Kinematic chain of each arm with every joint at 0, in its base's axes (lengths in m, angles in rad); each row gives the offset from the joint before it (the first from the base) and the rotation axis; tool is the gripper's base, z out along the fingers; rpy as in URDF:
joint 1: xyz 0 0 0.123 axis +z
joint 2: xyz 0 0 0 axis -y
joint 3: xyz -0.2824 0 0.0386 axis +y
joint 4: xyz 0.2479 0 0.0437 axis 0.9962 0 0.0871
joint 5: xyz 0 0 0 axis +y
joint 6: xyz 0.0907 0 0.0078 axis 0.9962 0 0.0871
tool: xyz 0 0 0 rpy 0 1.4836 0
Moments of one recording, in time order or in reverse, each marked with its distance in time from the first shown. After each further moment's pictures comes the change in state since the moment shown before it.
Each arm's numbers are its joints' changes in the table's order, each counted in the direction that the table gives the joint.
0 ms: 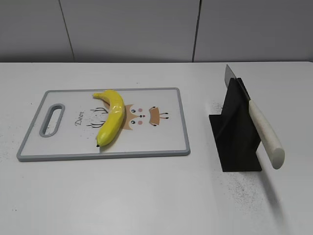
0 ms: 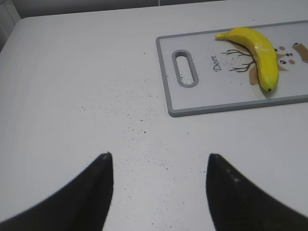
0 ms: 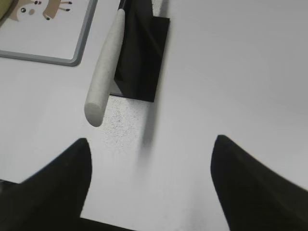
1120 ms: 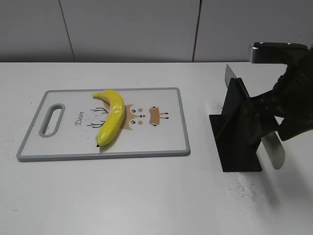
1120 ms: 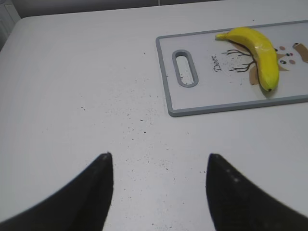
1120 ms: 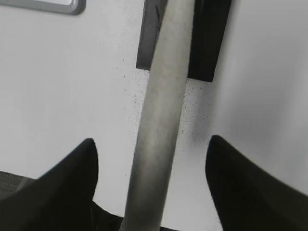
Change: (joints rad) left arm 0.000 0.000 0.000 -0.001 0.000 0.000; right arm 0.267 -0.778 -0.250 -0.055 -0.025 0.266
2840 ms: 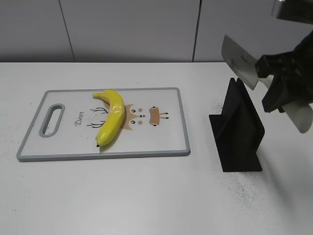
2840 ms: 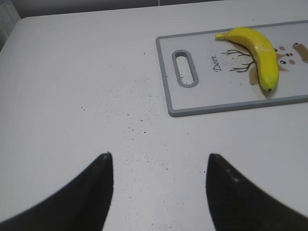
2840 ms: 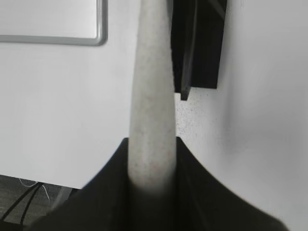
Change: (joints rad) left arm 0.000 0.000 0.000 0.000 0.000 0.000; right arm 0.000 0.124 -0.074 0.014 0.054 0.099
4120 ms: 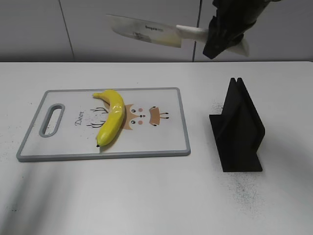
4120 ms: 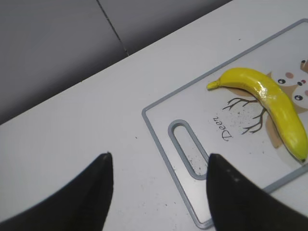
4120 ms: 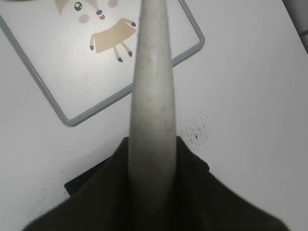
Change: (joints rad) left arm 0.000 -1.049 -0.455 -0.116 -0.462 0.445; right arm 0.046 -0.461 -0.603 -0.003 0.049 -0.974
